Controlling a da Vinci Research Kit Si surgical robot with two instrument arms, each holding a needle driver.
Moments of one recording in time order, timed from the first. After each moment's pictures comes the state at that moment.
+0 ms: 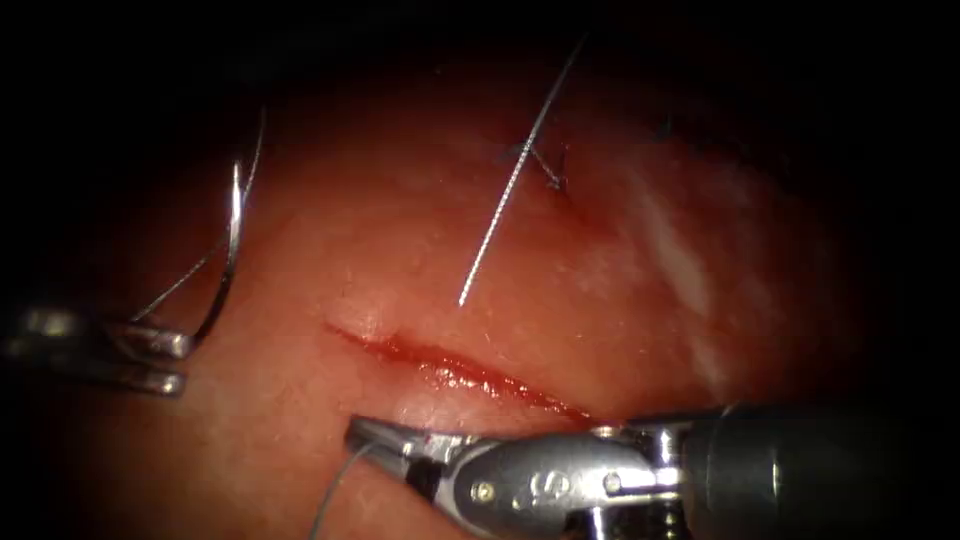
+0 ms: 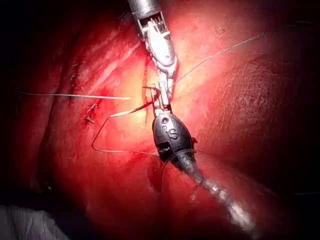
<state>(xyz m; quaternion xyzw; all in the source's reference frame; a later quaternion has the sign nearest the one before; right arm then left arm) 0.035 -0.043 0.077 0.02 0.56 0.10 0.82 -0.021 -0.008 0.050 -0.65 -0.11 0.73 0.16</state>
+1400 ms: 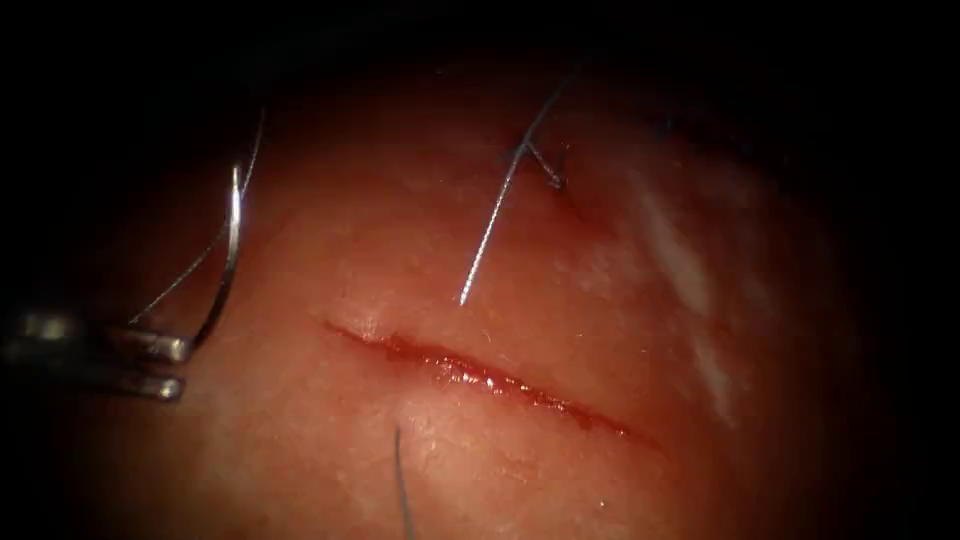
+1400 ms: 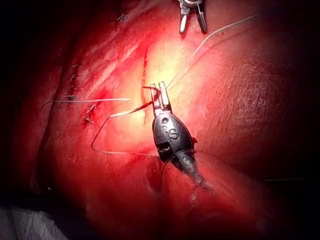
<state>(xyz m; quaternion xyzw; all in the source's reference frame) 0.020 -0.051 0.069 0.00 0.53 0.10 0.84 -0.021 -0.009 0.050 -0.65 -0.11 0.73 0.16</state>
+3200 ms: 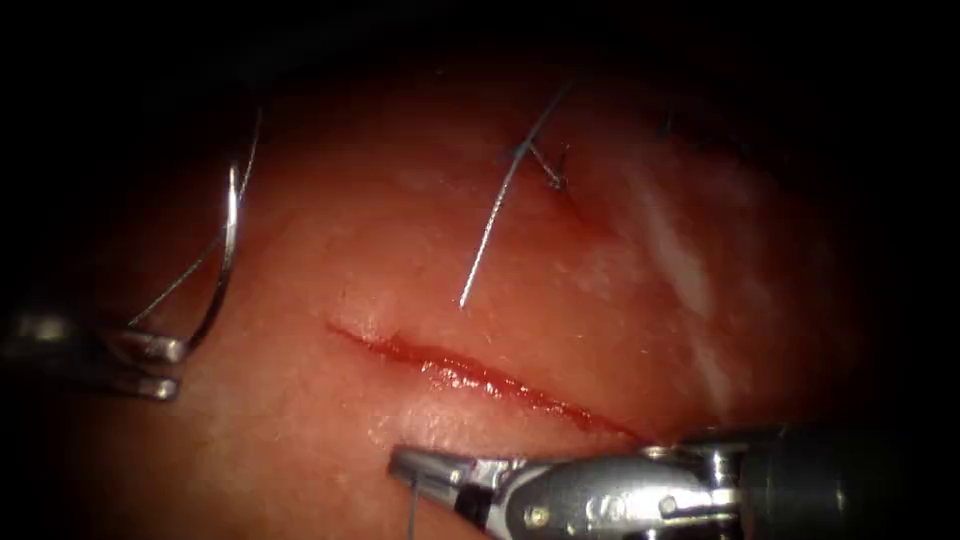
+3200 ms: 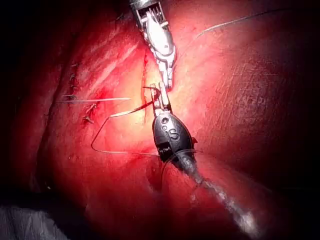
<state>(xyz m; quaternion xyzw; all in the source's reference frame) 0.030 -0.044 0.075 0.03 0.56 0.08 0.83 -0.021 -0.009 0.050 -0.65 -0.11 0.73 0.16</state>
